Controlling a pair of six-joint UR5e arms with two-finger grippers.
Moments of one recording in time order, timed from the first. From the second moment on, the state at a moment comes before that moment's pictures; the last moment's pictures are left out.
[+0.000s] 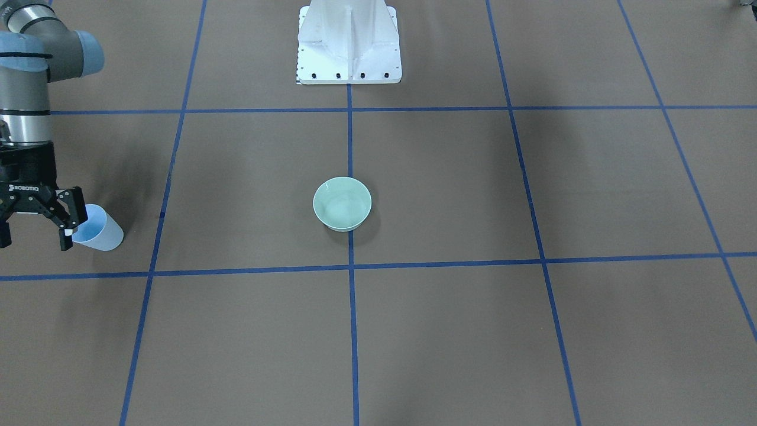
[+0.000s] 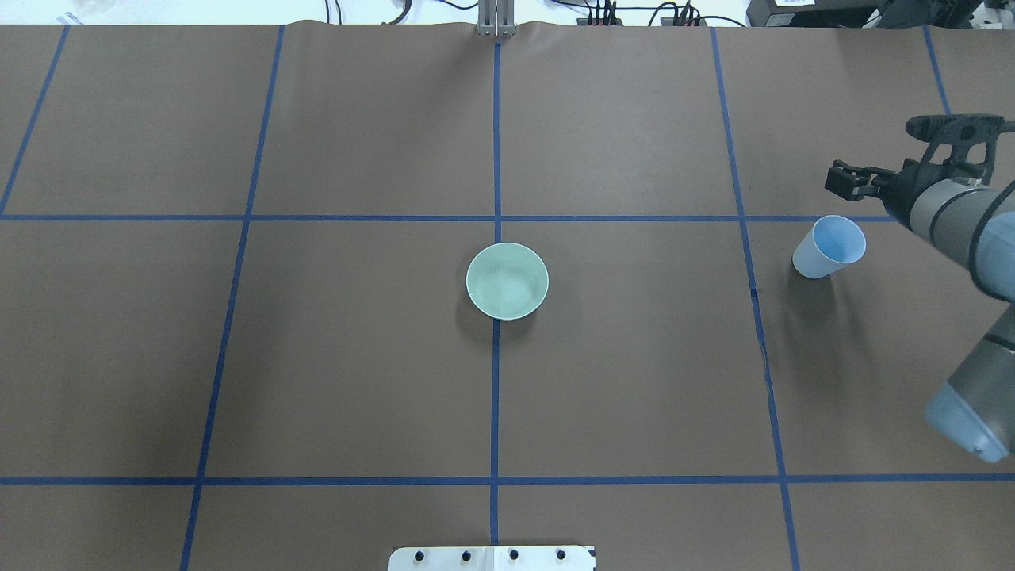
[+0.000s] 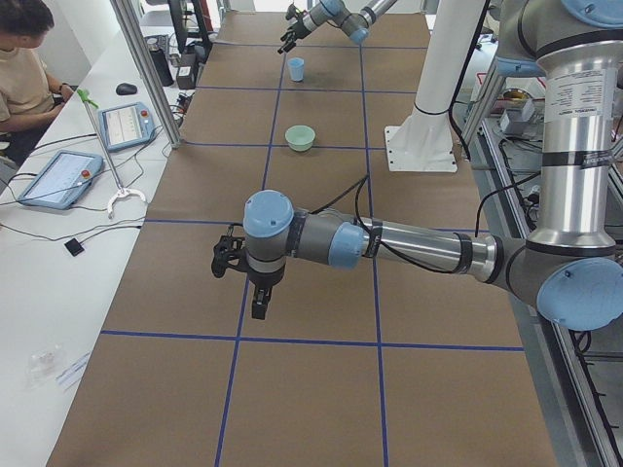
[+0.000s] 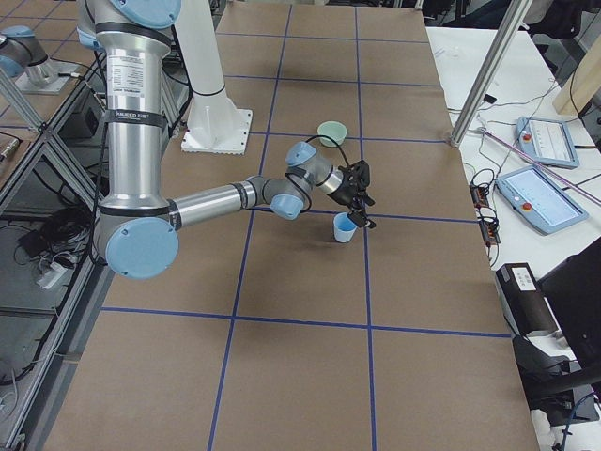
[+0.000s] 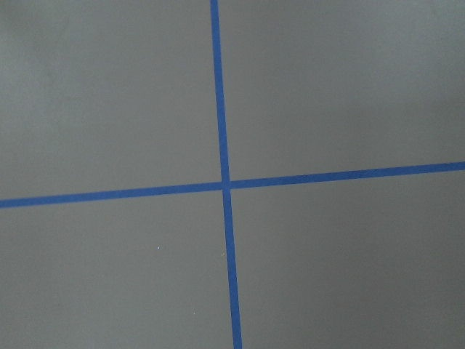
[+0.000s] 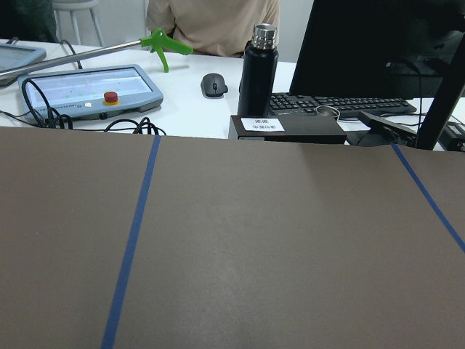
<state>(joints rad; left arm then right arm) -1.56 -1.52 -1.78 -1.70 -2.35 -0.08 0.86 -1.60 1.78 -0.79 1.41 0.94</state>
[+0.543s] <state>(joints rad) -1.53 -1.52 -1.77 -1.94 -2.38 -0.13 1.22 -1.56 1.77 -1.07 1.93 0.47</state>
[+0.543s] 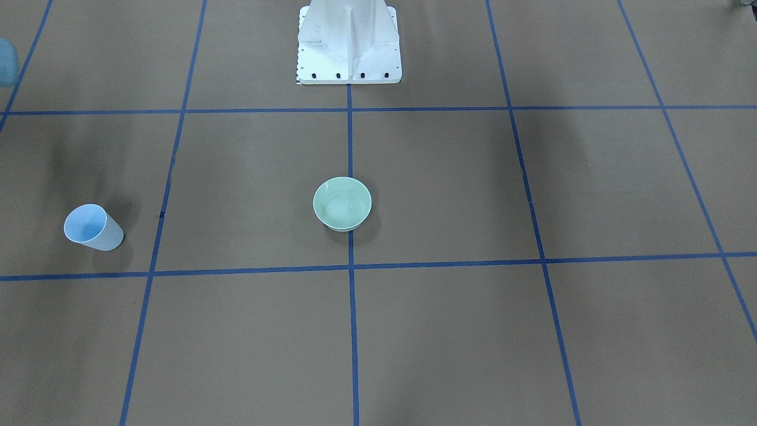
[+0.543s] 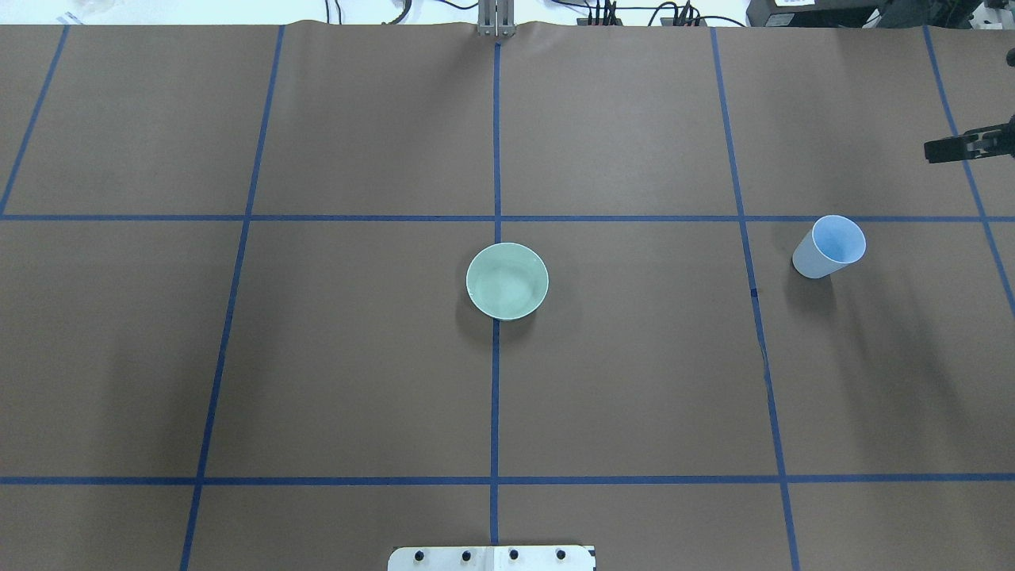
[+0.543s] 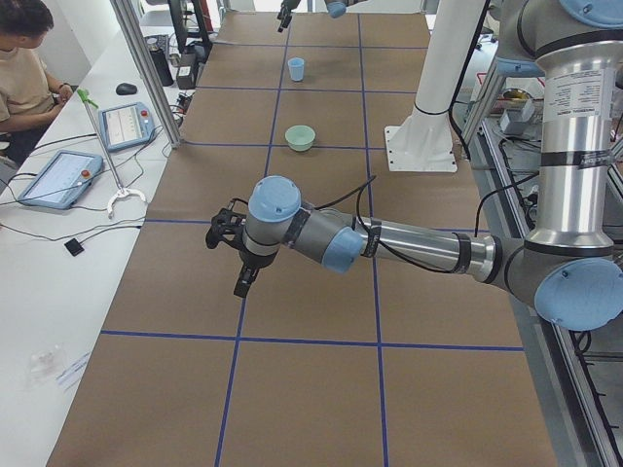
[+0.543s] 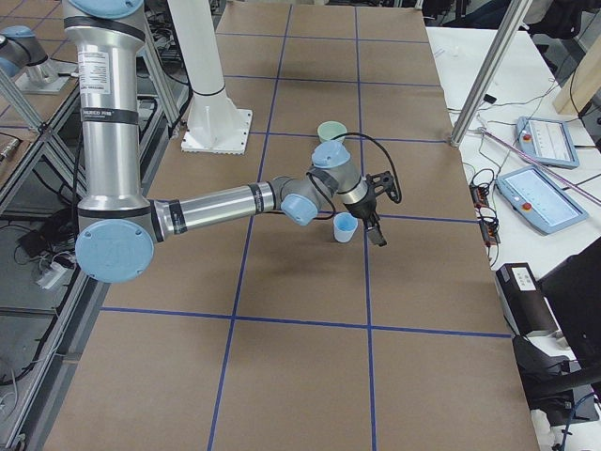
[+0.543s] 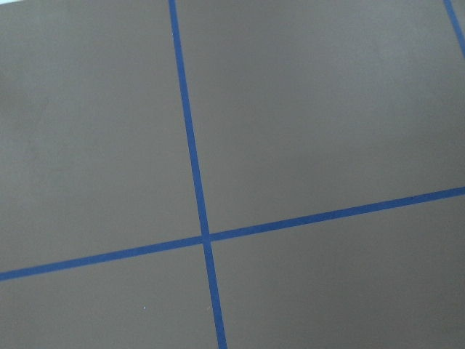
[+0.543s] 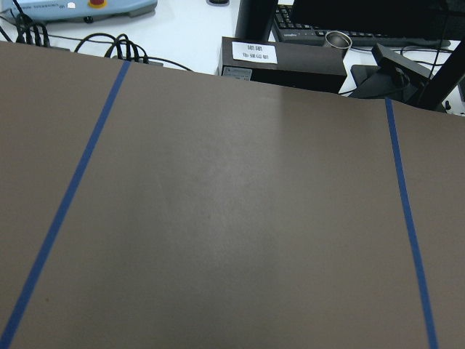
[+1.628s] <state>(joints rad) -1.04 -1.85 -1.77 -1.96 -2.30 -0.81 1.51 -1.49 1.50 -1.49 2.30 -0.20</state>
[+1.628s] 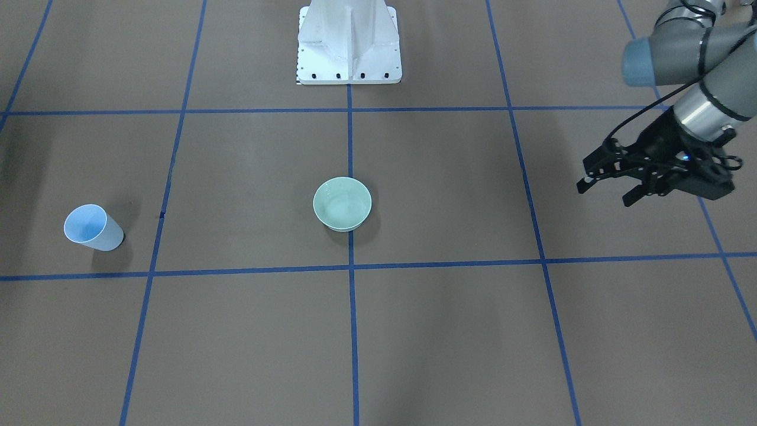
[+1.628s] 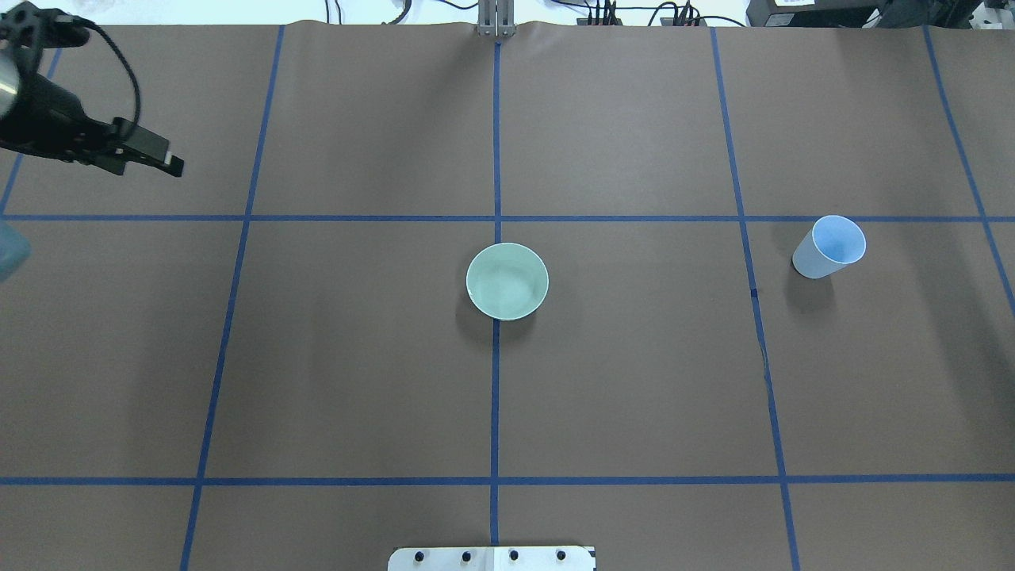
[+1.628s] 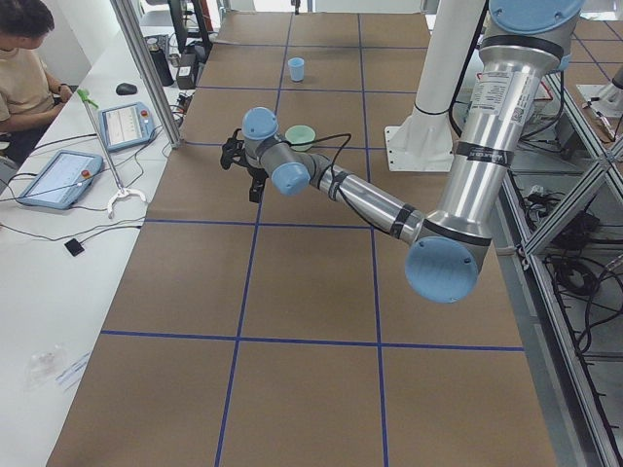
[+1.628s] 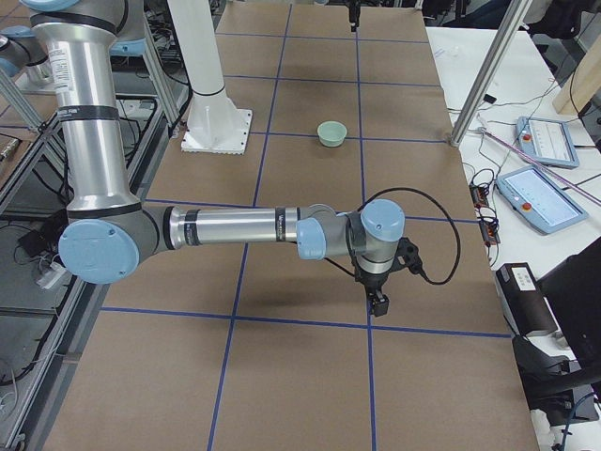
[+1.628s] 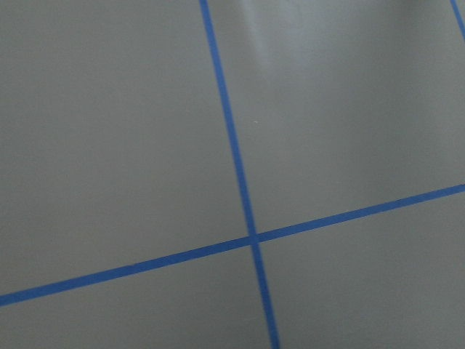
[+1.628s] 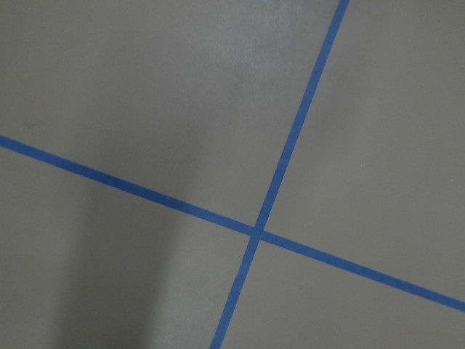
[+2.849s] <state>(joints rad) -0.54 -2.40 -1.43 -1.73 -1.87 -1.32 1.52 -1.55 1.49 -1.49 2.30 -0.20</state>
